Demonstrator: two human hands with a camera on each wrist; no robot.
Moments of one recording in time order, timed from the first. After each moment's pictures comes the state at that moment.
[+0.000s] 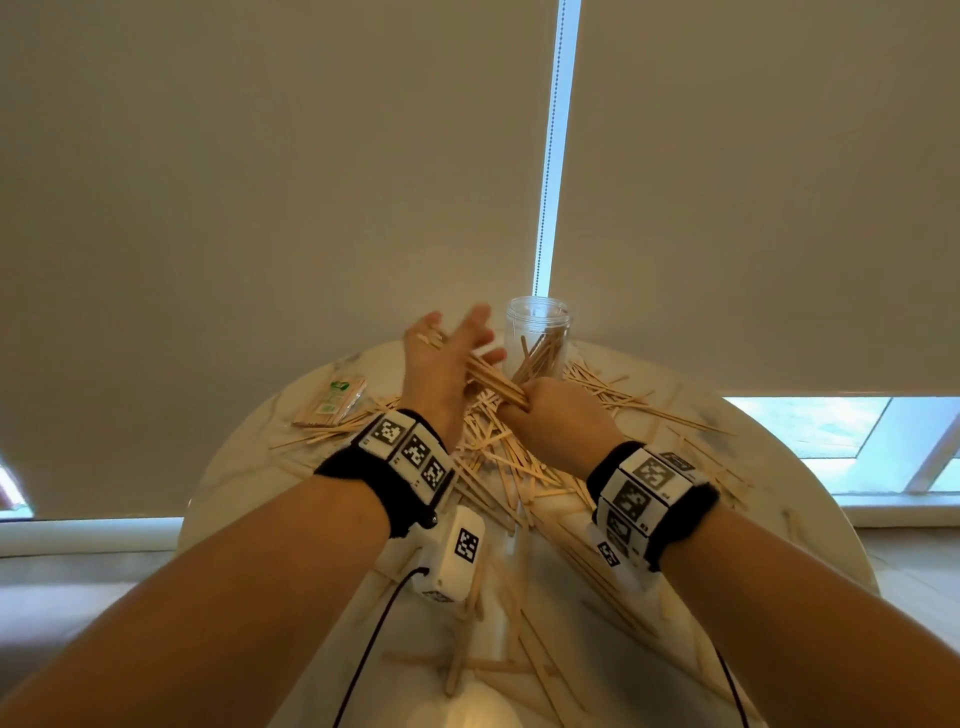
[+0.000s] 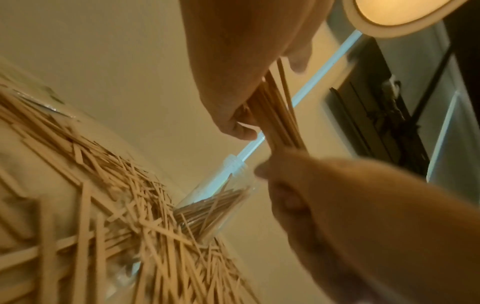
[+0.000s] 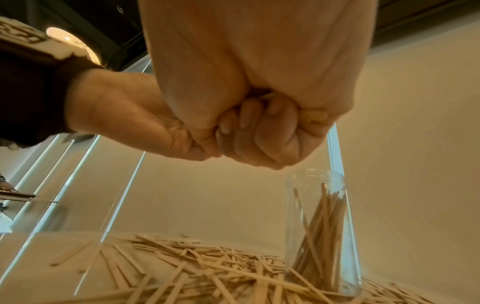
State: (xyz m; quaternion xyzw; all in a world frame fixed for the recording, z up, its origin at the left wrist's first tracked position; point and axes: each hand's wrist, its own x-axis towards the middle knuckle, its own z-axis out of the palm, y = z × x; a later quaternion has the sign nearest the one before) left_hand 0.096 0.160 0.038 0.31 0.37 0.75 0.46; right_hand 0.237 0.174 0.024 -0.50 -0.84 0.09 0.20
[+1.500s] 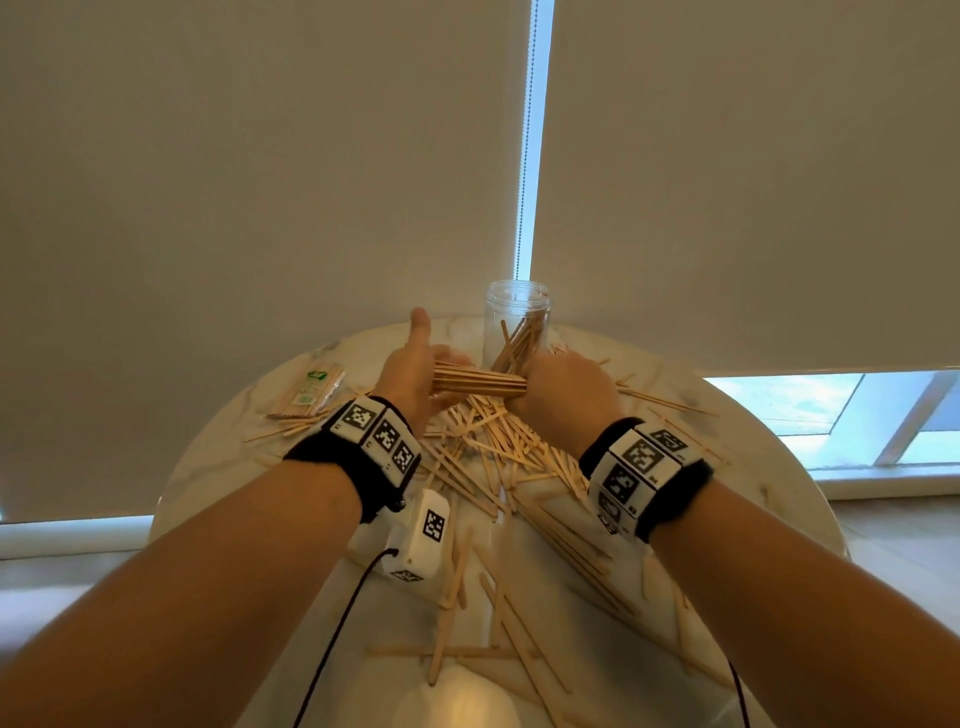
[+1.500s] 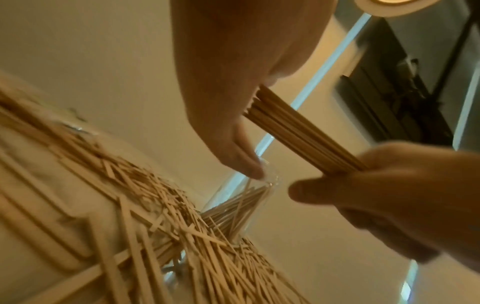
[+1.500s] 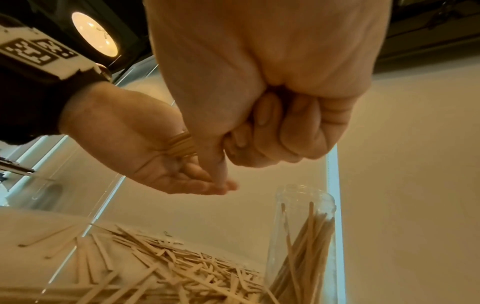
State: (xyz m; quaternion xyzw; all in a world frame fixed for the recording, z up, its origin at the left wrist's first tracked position) left_hand 0.091 0.167 0.029 0.31 0.54 0.60 0.49; right_hand 0.249 0.192 0.021 -0.53 -0.83 -0.08 0.19
